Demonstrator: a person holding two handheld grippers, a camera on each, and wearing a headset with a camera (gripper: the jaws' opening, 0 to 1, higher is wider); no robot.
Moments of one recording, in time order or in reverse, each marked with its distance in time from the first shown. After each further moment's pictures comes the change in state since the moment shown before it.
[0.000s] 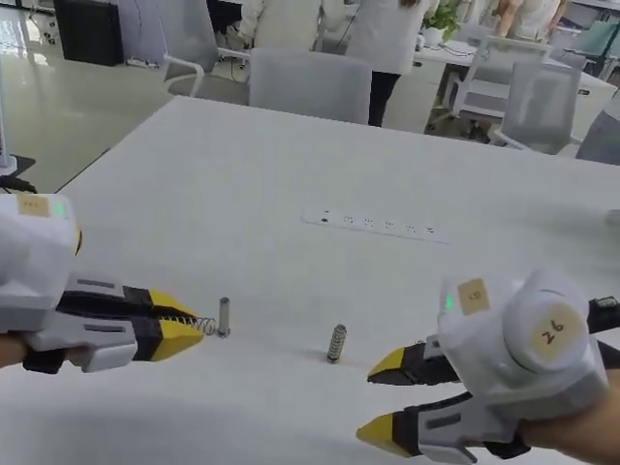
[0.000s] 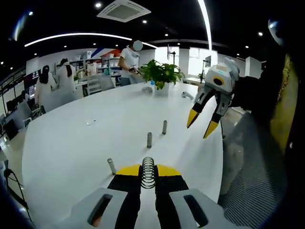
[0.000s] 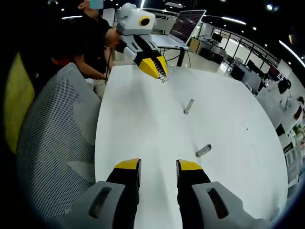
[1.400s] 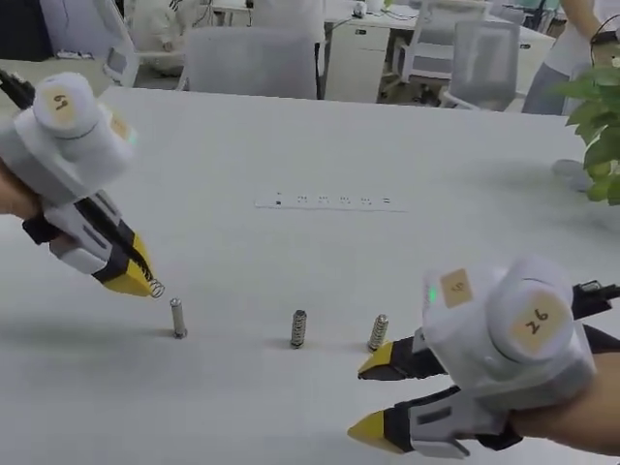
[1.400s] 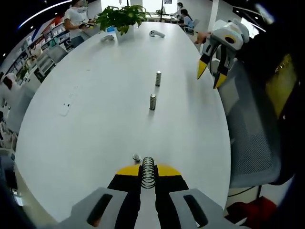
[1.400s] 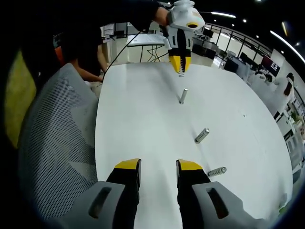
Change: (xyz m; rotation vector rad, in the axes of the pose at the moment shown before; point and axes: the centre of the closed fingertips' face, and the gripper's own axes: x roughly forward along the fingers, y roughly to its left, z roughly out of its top) left arm 0.050 0.064 -0.004 0.346 0.600 -0.319; right arm -0.010 -0.002 -0.029 0.080 0.001 -0.025
